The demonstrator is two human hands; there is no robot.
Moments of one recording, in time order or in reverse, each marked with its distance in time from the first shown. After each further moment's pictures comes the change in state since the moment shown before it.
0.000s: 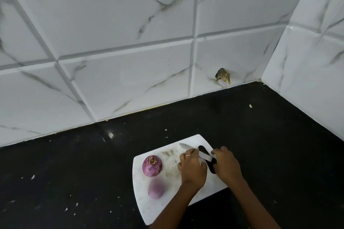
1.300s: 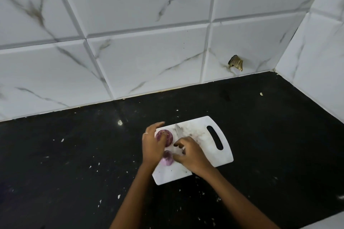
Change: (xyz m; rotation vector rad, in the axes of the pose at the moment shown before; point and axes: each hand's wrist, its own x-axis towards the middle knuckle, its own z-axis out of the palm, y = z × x) left_hand -0.046 -0.104 -0.080 -0.484 0.502 0.043; right_hand -0.063 -0.096 0.034 0.525 -0.074 -0.387
